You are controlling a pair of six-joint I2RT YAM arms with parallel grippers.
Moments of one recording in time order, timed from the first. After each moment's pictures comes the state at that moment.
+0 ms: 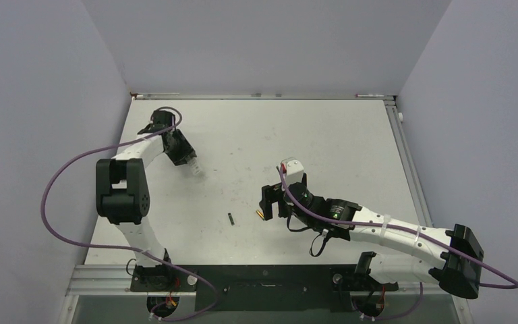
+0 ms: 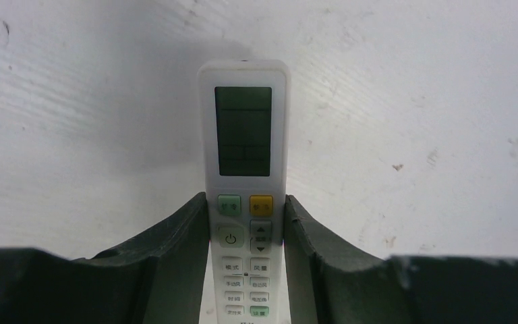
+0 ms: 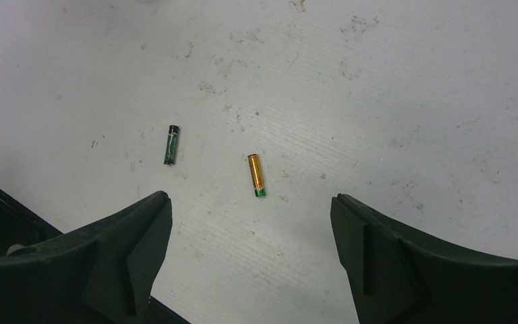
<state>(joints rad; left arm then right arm) -0.01 1.89 1.30 -0.50 0.09 -0.65 1.09 1.11 0.78 -0.28 0.38 0.51</state>
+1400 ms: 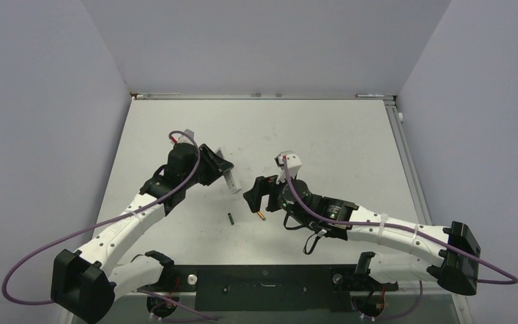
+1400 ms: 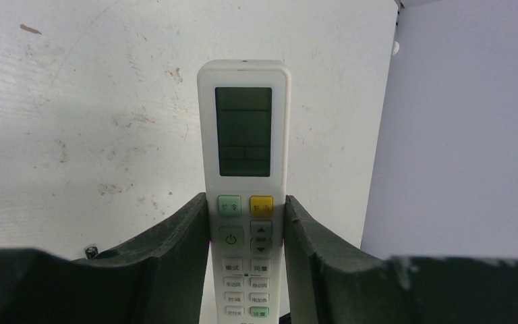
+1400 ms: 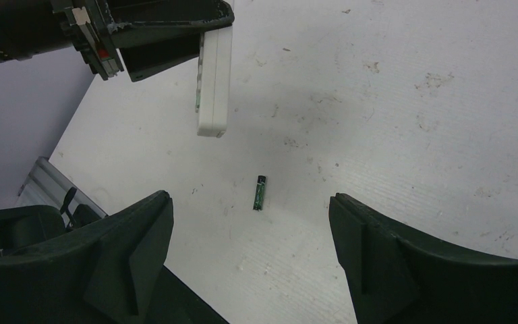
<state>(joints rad) -0.46 1.09 0.80 -0.25 0.05 -1.04 1.12 1.11 0.81 -0.09 0.36 0.62</state>
